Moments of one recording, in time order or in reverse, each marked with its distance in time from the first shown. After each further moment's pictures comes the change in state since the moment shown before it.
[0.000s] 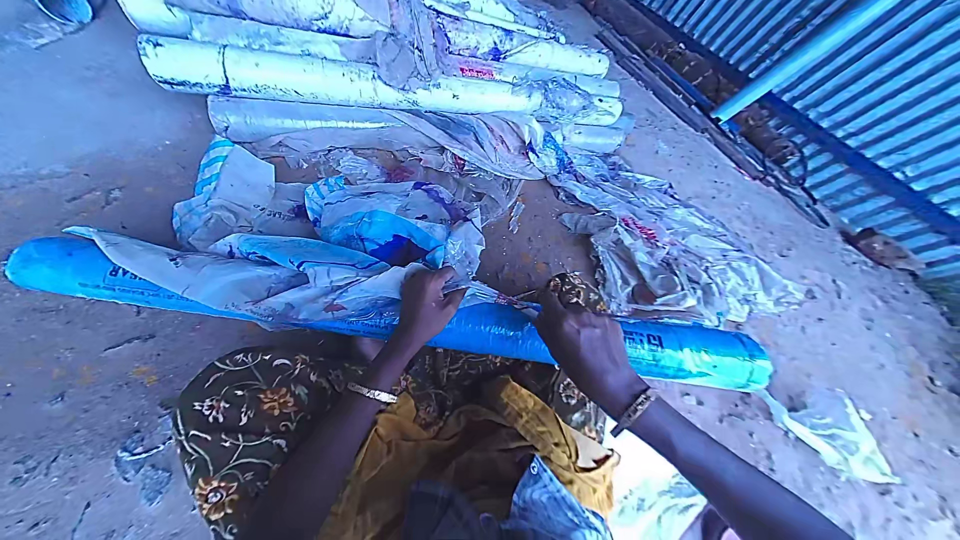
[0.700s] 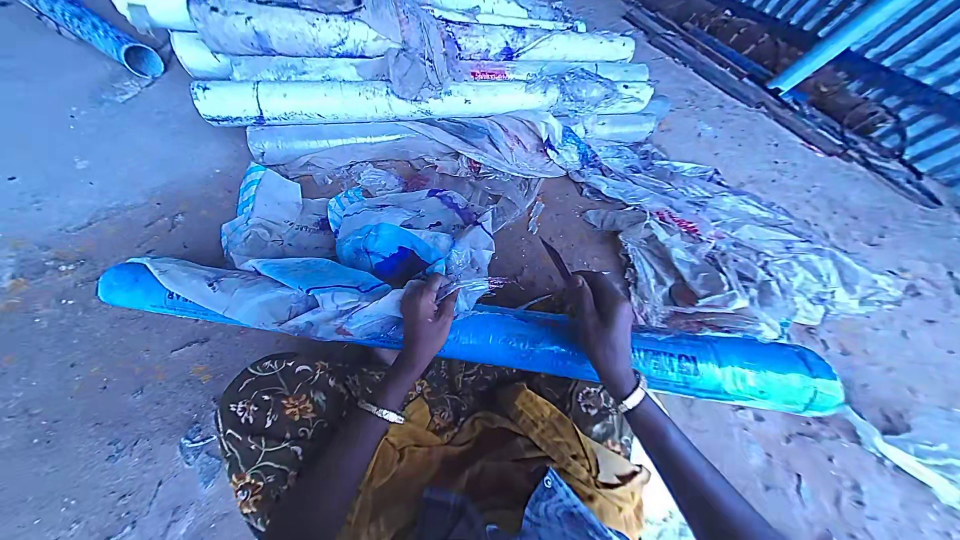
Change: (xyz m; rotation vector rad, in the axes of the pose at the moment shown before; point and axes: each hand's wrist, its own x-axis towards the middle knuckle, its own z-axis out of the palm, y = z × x) left_hand -0.014 -0.001 0.004 -0.004 0.239 -0.072; right_hand 0.021 0.035 0.056 0.871 0.367 0.260
